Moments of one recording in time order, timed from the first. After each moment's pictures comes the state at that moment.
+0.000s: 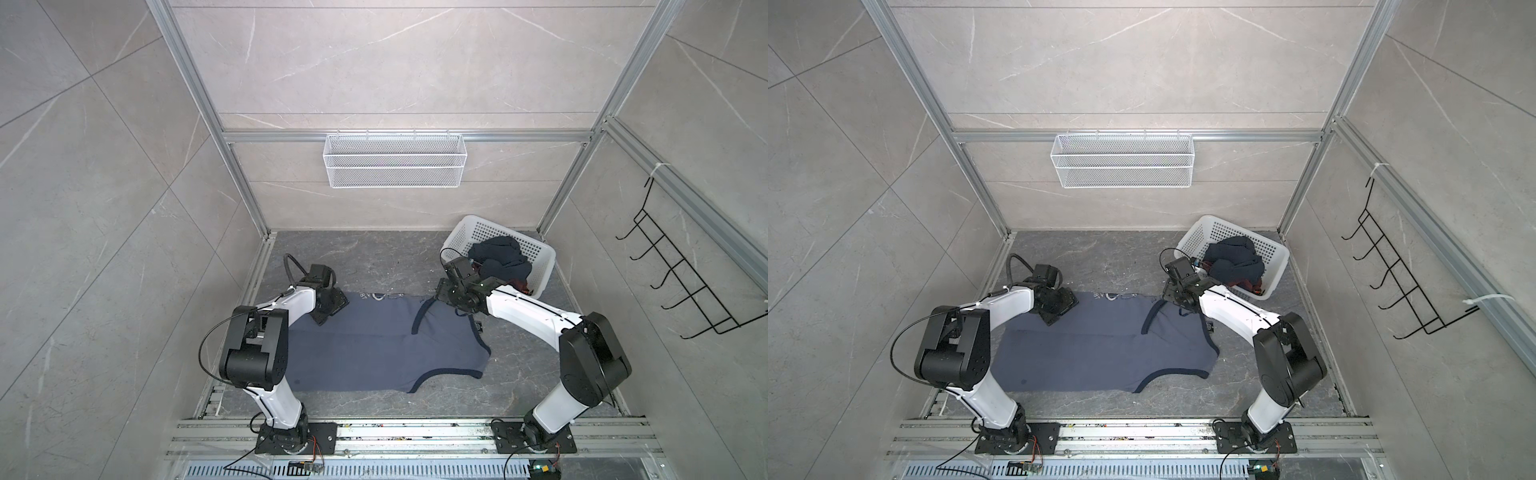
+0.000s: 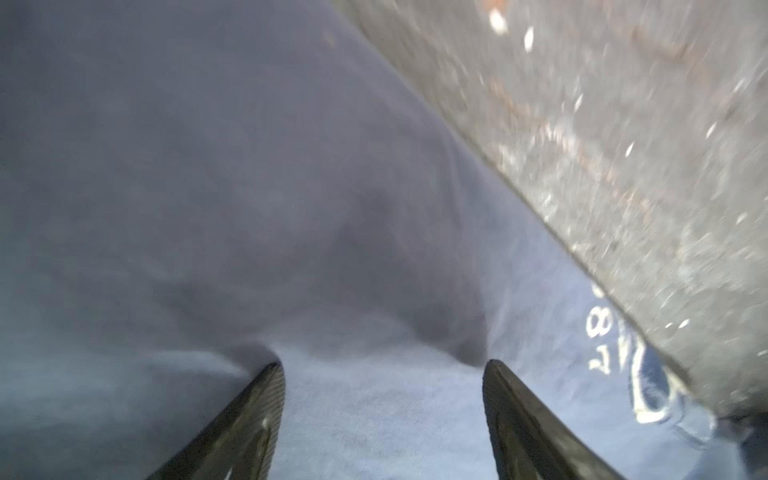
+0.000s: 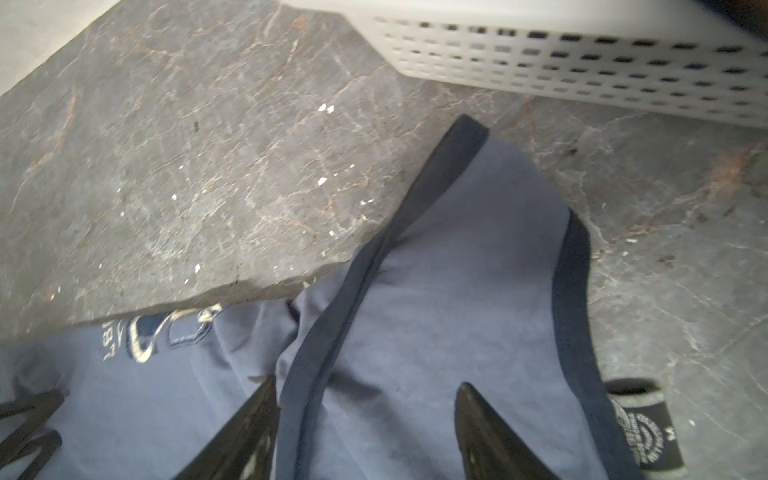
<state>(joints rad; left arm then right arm) -0.12 1.70 0.96 -0.43 0.09 -0.76 0.51 1.67 1.15 -0.46 0.16 0.81</state>
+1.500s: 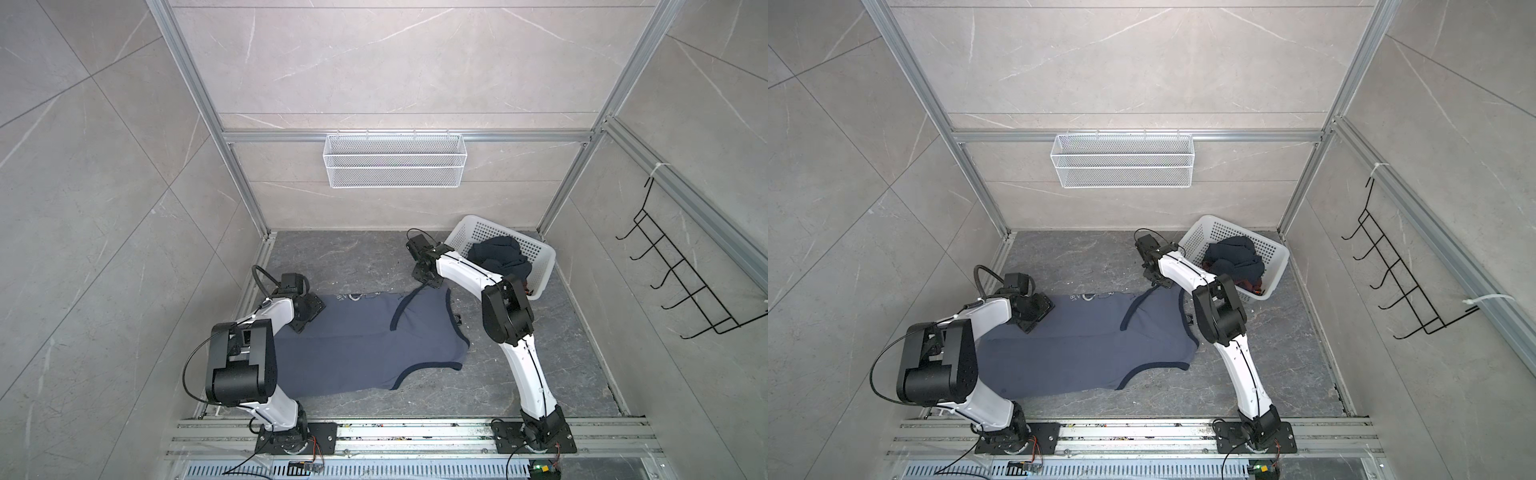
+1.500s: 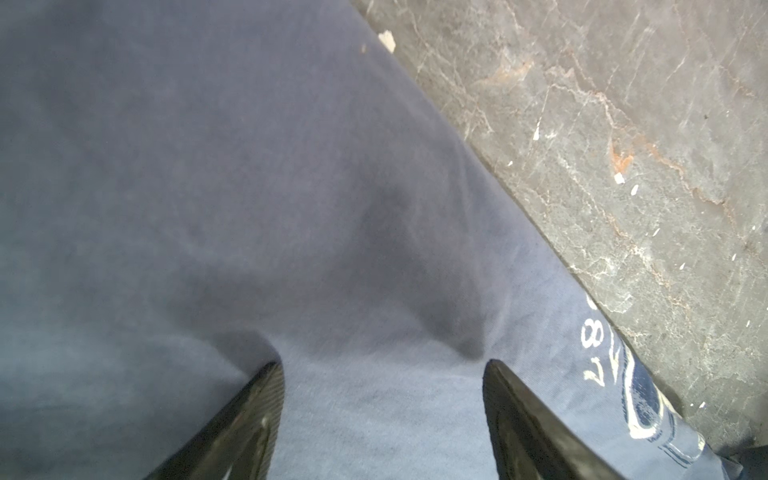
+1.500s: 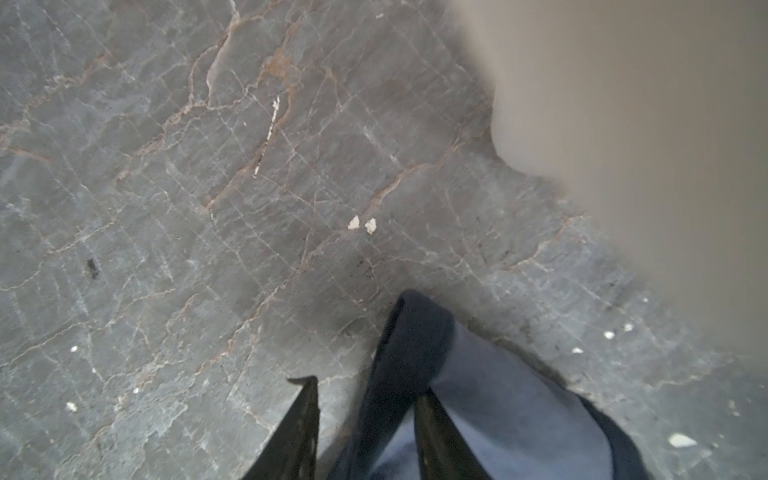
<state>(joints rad) 0.05 1.61 0.85 -0.38 0.08 -0.73 0.53 2.37 1.99 -0.85 0.30 0.93</state>
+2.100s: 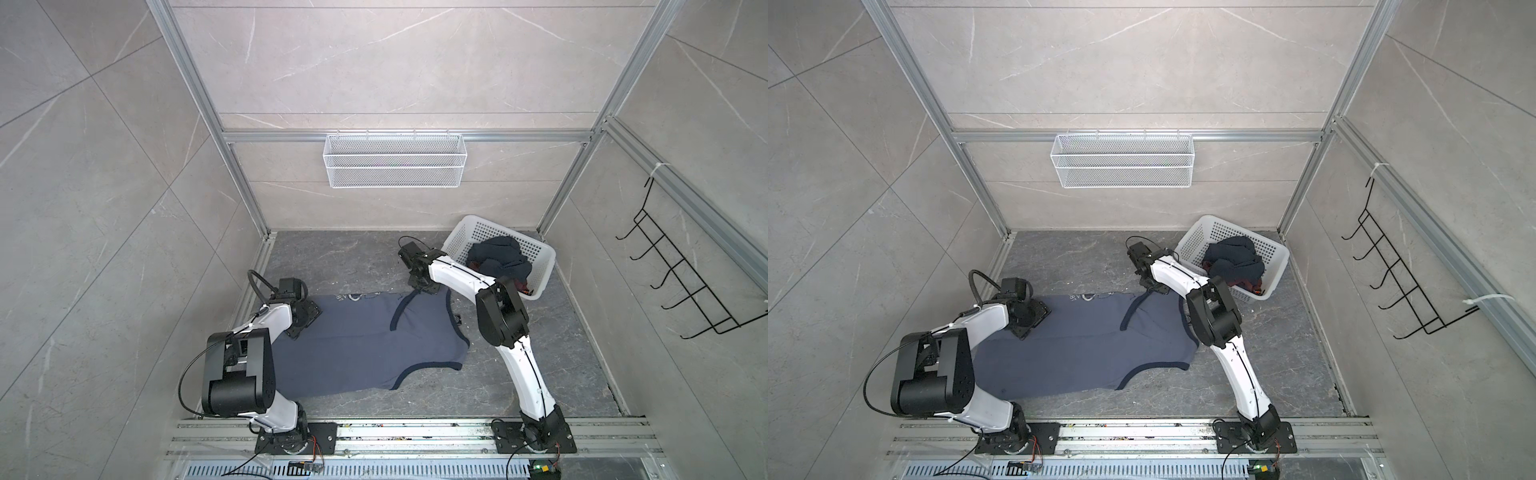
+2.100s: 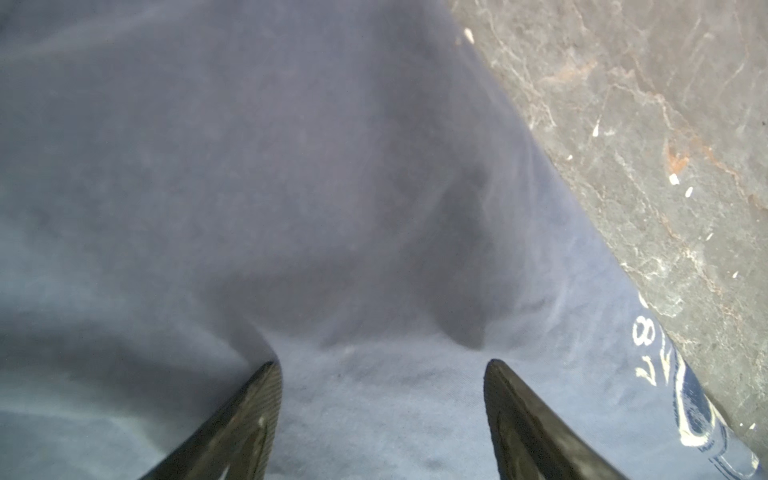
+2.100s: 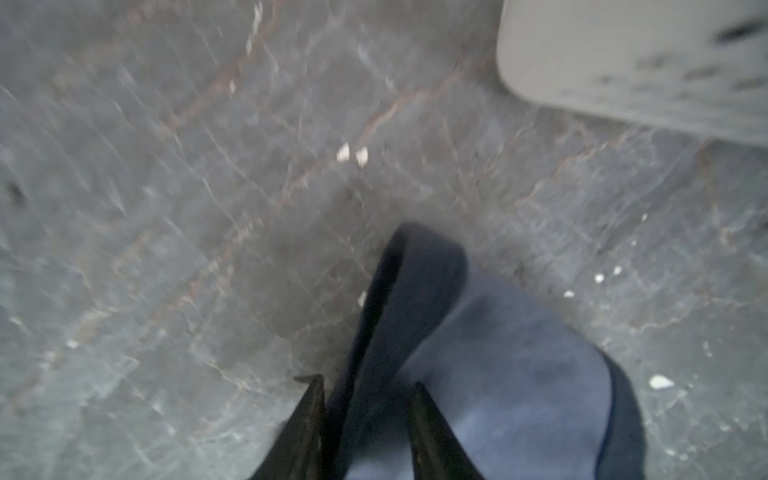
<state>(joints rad) 0.06 1.54 0.80 -0.41 0.01 -0.74 0.60 2.39 1.98 -0.92 0.37 0.93</state>
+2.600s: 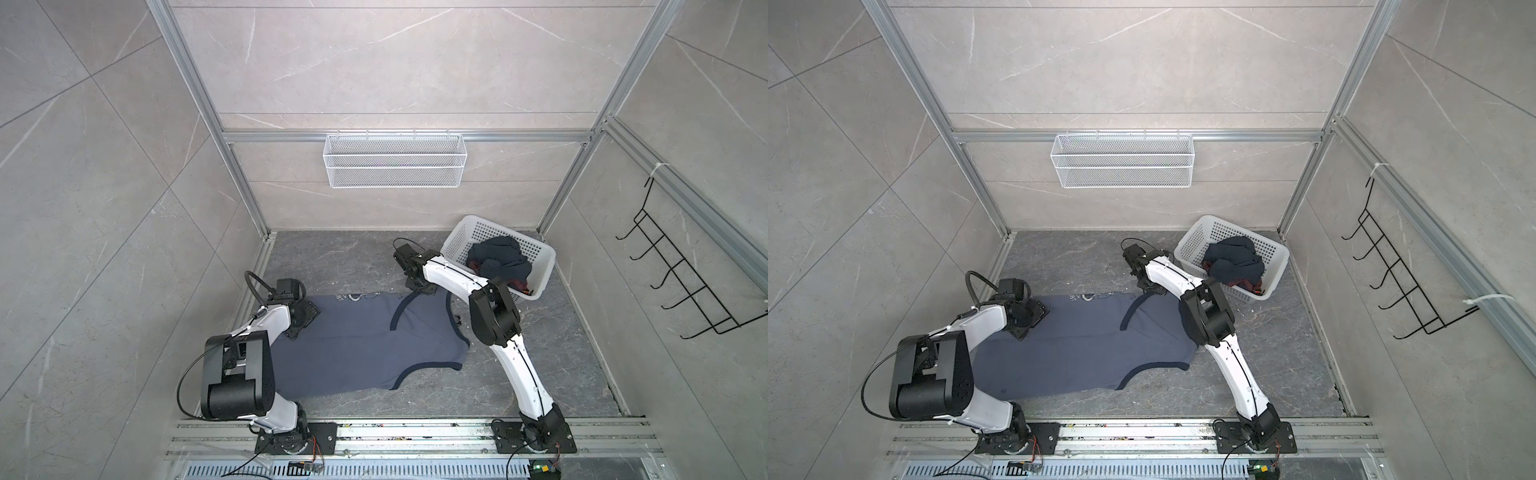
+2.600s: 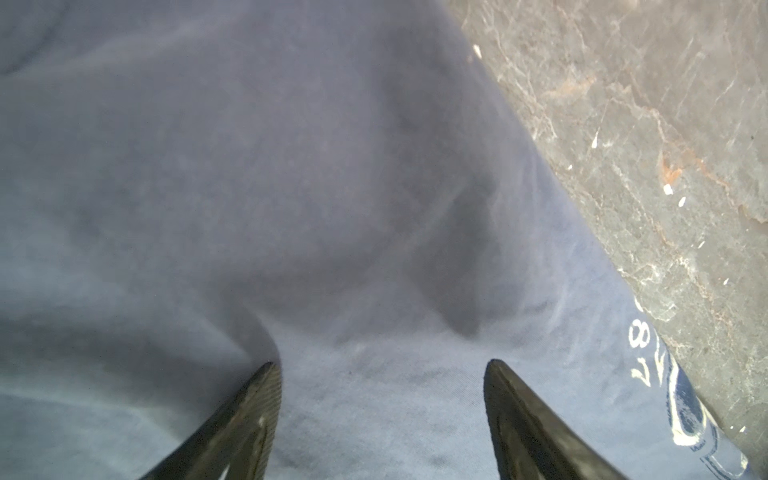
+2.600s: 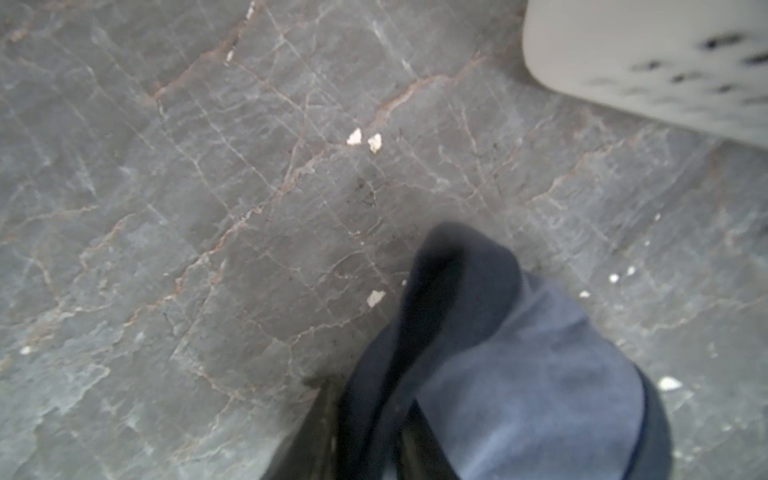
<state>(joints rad) 0.08 1.52 0.79 -0.41 0.01 -0.74 0.60 2.45 2.08 -0.98 0.41 0.92</state>
